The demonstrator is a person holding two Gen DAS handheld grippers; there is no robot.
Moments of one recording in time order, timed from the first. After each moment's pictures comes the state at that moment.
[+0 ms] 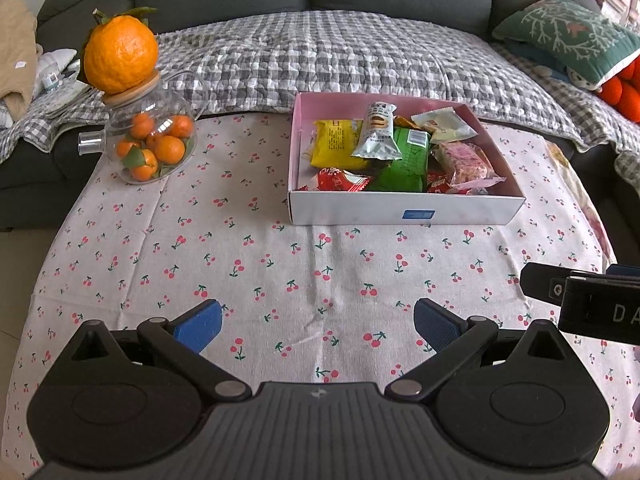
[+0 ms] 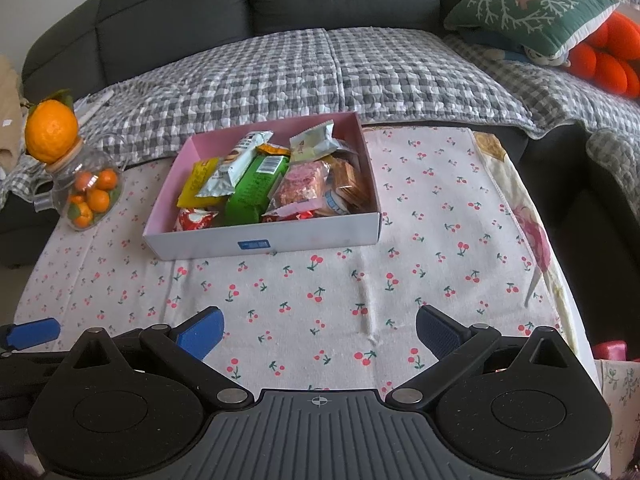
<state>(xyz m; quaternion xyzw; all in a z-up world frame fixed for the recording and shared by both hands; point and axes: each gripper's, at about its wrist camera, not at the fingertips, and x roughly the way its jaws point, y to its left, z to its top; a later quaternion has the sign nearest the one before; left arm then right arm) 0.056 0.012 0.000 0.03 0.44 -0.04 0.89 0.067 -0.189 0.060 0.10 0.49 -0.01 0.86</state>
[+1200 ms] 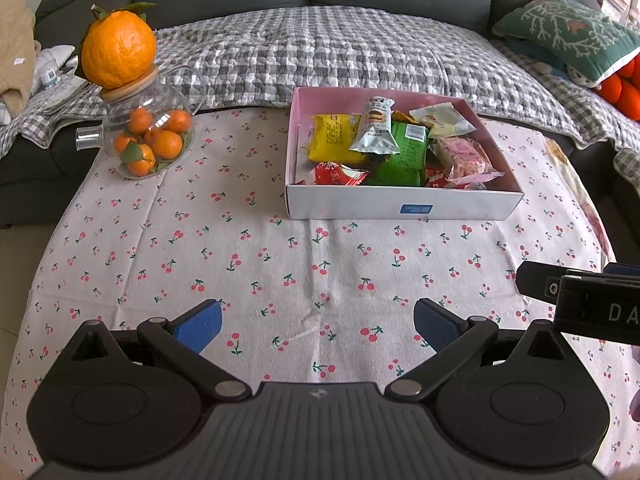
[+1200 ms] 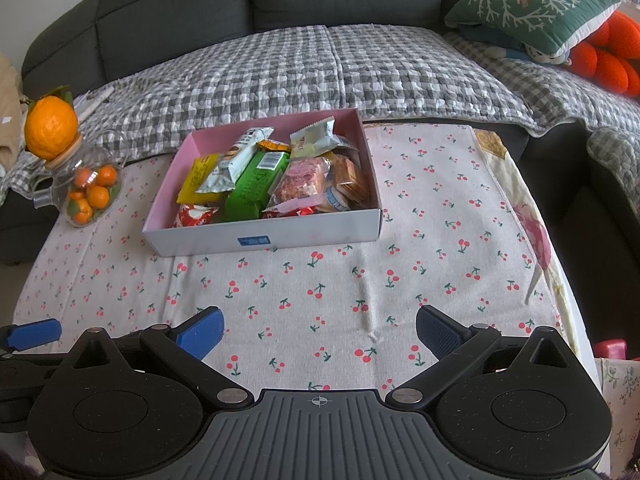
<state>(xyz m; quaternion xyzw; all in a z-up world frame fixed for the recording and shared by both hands) 0.053 0.012 -0.003 0.03 0.45 -0.04 0.89 0.067 -0.188 0.059 0.10 0.50 -0.01 0.86</state>
